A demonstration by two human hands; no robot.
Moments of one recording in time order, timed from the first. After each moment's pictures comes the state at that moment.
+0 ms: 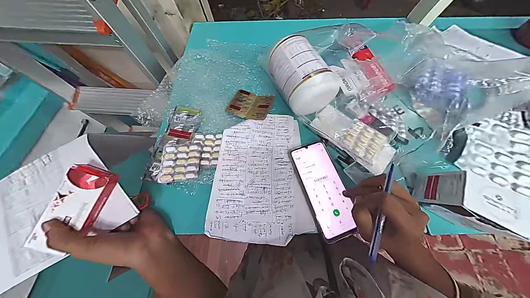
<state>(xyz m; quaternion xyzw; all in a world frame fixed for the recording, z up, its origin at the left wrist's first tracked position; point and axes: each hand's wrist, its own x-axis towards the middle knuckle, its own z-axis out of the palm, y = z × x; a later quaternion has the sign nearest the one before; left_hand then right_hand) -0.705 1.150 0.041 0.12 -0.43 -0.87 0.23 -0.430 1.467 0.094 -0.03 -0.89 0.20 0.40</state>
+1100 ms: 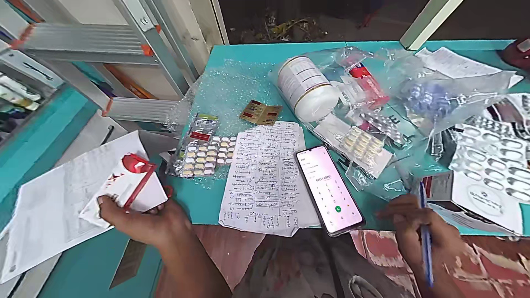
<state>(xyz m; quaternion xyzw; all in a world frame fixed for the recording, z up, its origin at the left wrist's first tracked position) -0.697 1.171 0.064 0.15 -0.45 -0.85 0.21 -0.377 1.474 0.082 -0.05 -0.84 0.30 0.45</state>
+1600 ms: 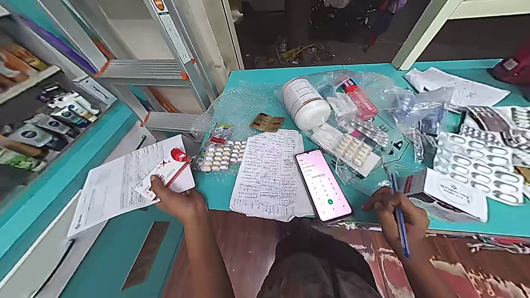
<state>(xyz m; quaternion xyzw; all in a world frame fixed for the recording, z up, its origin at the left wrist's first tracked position) -0.699 1.178 0.062 0.13 -0.44 -0.86 0.25 -0.386 1.478 0.078 -0.04 -0.80 0.37 0.47</state>
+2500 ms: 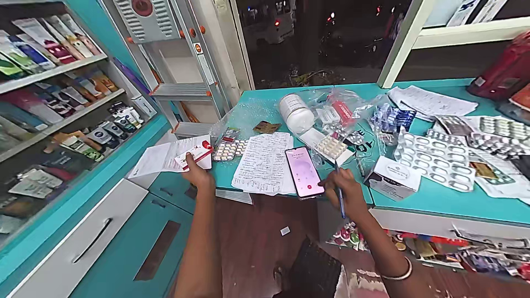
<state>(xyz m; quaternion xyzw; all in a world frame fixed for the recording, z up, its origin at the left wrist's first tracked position) -0.708 1.185 0.059 0.11 -0.50 -0.82 0.27 -0.396 1.482 0.068 0.02 -0.87 0.28 0.41</state>
